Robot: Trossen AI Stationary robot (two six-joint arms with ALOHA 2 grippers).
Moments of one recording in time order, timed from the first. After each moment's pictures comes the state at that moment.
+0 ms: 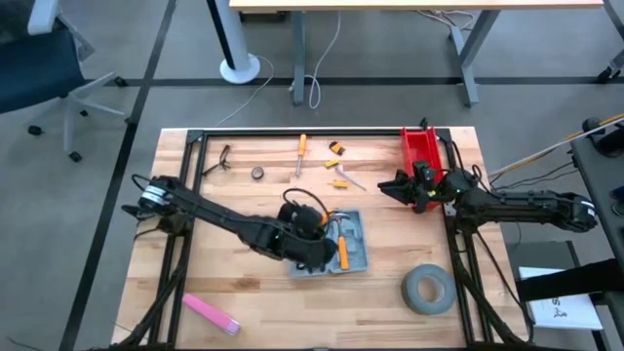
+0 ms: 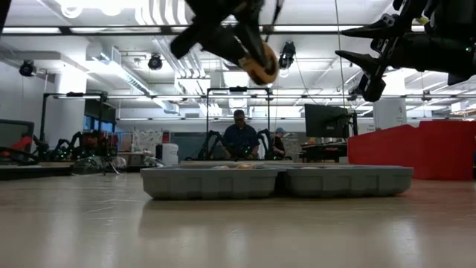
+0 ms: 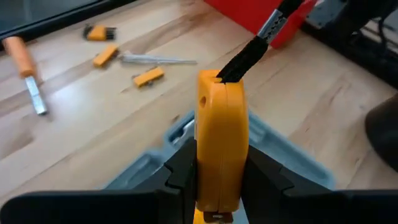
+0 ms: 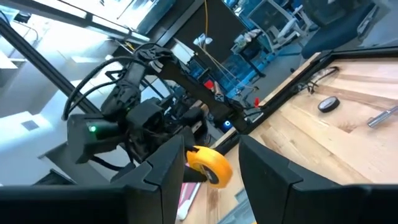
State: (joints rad) left arm -0.32 1.86 1.51 -0.60 -0.74 -0.96; right arm -0.33 0.69 0.10 0.79 -0.31 0.82
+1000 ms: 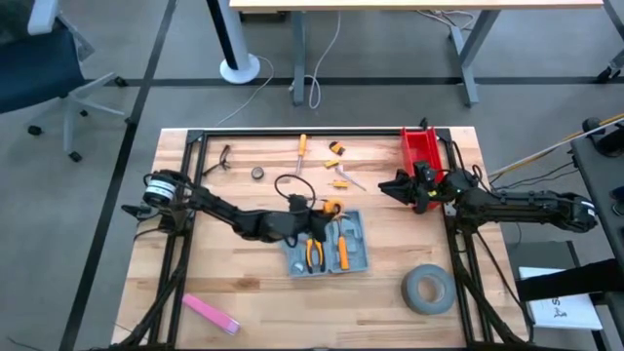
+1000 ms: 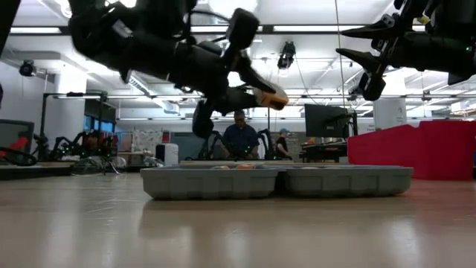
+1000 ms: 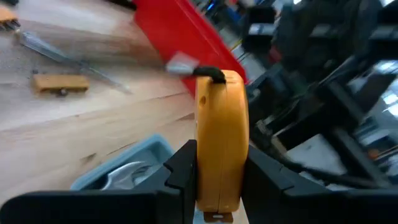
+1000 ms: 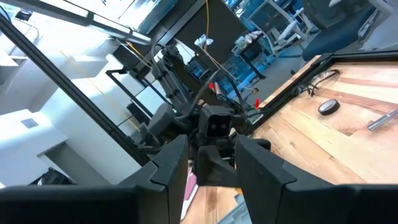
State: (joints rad) left arm -0.17 1.86 0.82 0.83 -0.56 -0.94; right arm -0.33 0.68 0.10 0.79 -0.31 0.81
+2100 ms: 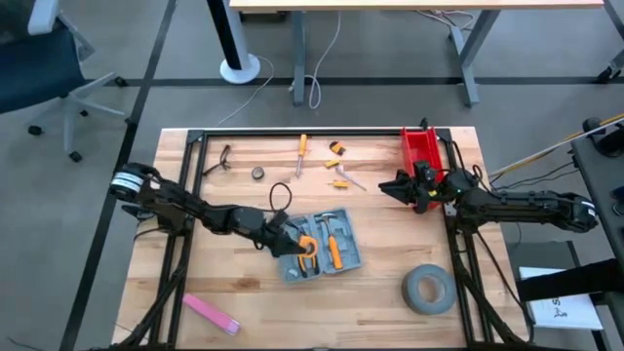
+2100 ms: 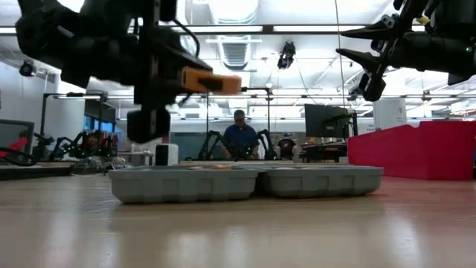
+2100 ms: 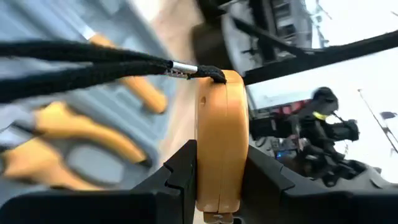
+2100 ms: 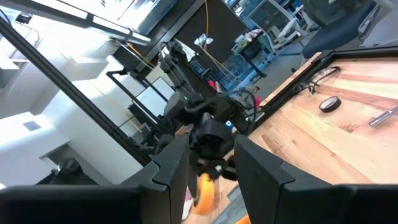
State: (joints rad) left arm -0.17 1.56 0.49 0.83 0.15 -1.18; right arm -0.33 0.68 0.10 0.79 -0.31 0.83
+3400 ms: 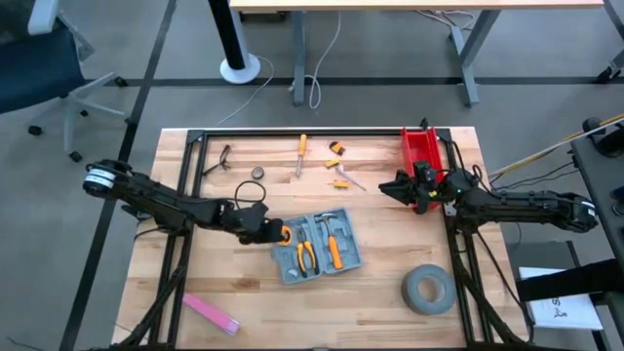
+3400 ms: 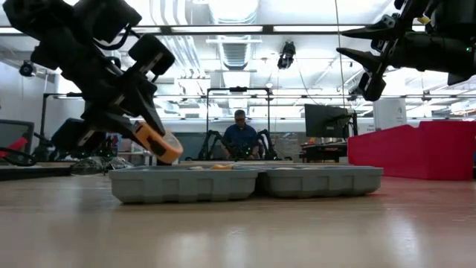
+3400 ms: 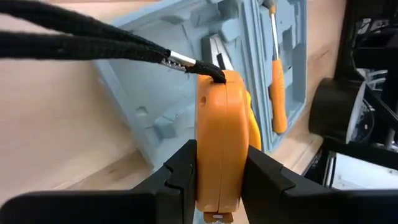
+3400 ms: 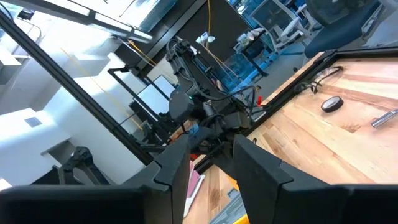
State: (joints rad) left arm -0.17 1.32 0.49 0.11 -0.04 -1.59; right arm -0.33 0.68 0.10 0.79 -0.33 0.82
